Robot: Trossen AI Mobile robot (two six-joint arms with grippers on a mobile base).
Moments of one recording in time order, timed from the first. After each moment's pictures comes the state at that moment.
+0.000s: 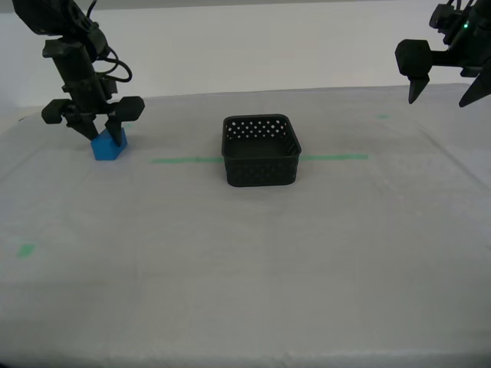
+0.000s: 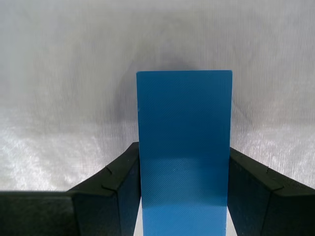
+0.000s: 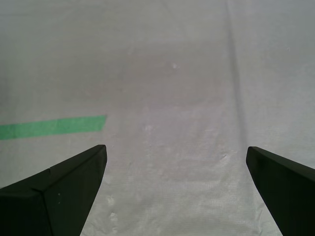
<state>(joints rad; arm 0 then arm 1) 0.08 1.71 1.11 -0.49 0.02 0.18 0.03 2.26 1.60 -0.66 0.02 0.04</state>
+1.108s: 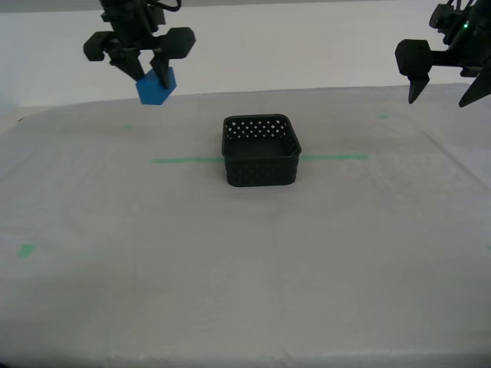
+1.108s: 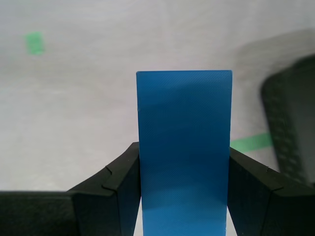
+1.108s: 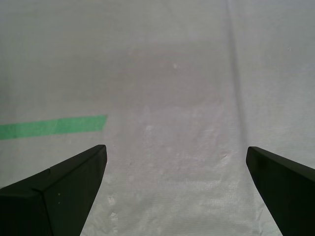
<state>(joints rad) 0.08 1.71 1.11 -0.49 0.02 0.18 -0.25 2.02 1.66 -0.79 0.02 -0.05</state>
